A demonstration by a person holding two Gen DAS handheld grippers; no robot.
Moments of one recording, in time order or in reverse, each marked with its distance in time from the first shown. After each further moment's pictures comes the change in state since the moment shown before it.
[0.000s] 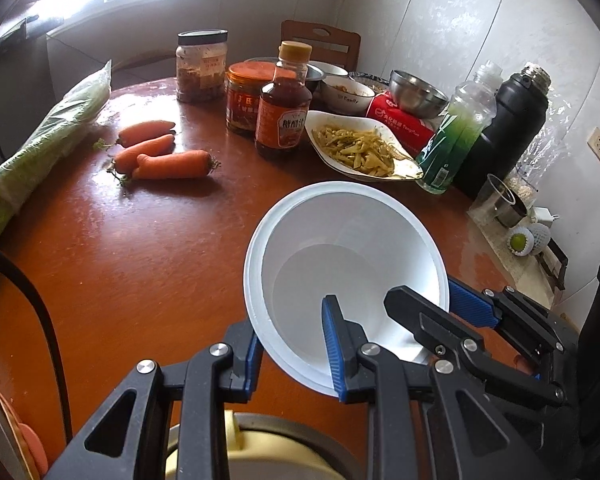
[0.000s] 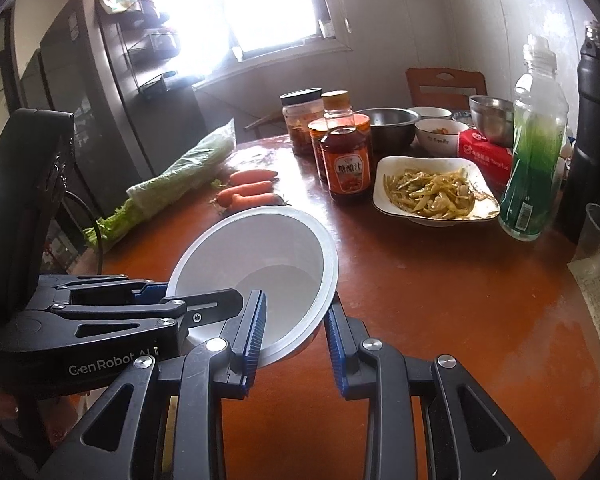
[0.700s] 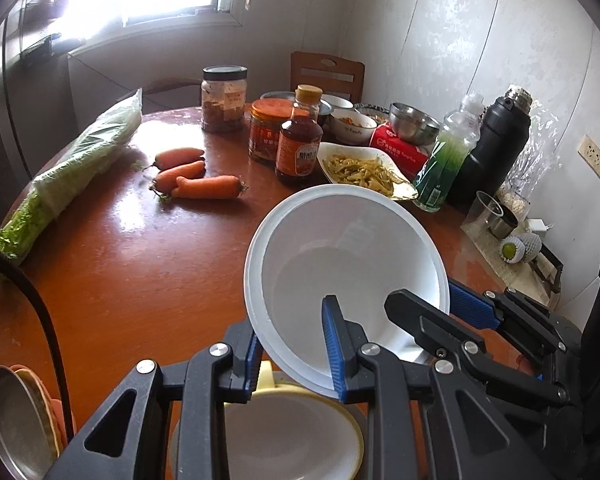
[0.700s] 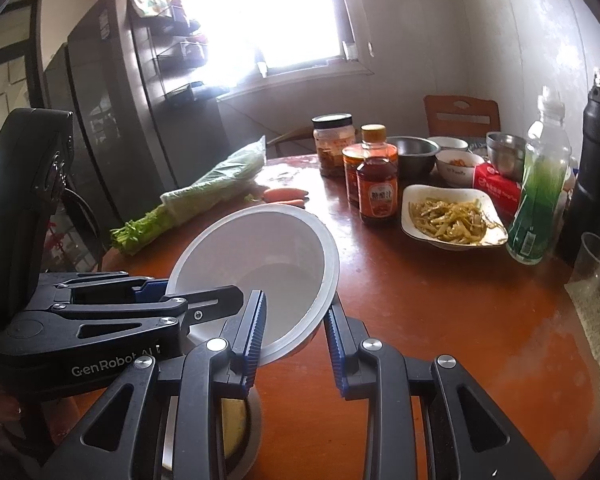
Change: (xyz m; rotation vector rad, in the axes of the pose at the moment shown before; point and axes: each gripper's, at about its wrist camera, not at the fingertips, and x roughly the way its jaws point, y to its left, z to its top) left arm -0.059 0.008 -0.022 -0.001 -0.111 0.039; right arm -0.035 0.044 -0.001 -0.067 -0.066 0.025
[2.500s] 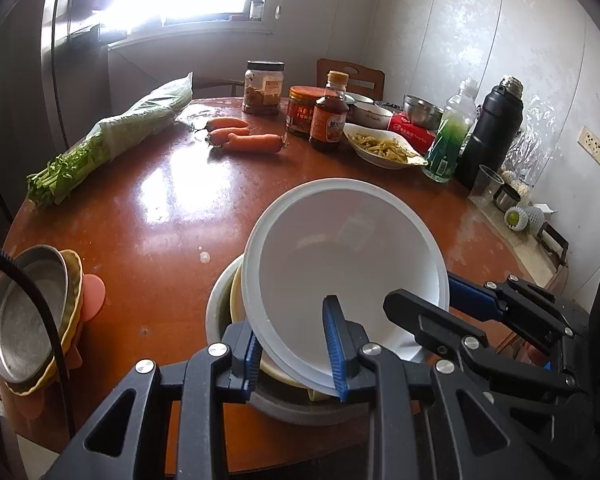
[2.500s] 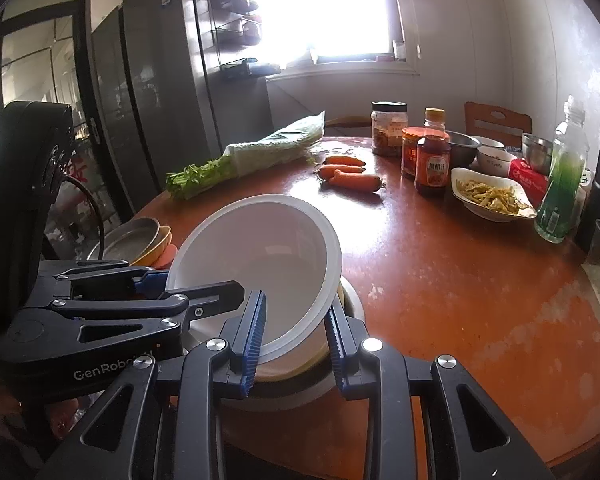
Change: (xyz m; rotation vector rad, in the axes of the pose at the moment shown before) left arm -0.050 0.016 -0.113 -0.045 -0.049 0.075; right arm -0.033 0.064 -0.075 -0.125 0.034 0.083
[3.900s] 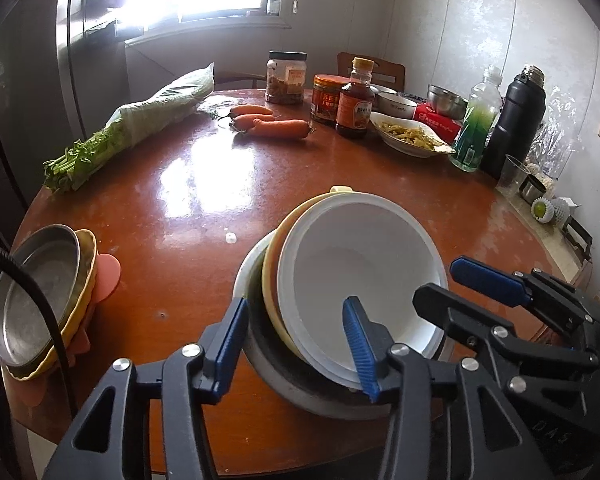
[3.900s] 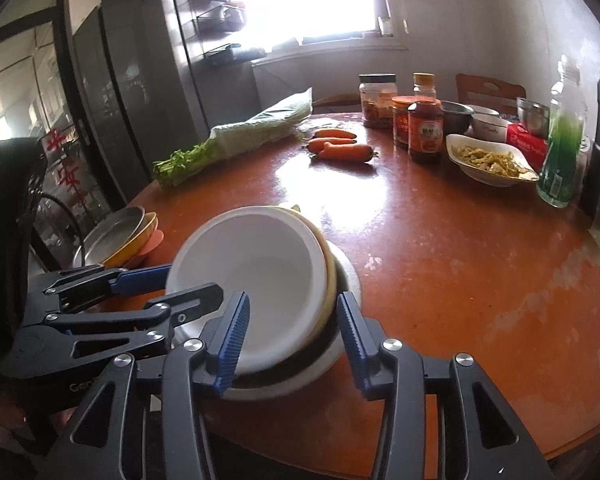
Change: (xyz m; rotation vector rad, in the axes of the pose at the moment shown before) left arm 0.015 0.011 -0.014 -0.012 0.003 0.079; right arm 0.019 -0.013 -0.014 0.072 0.056 -0.005
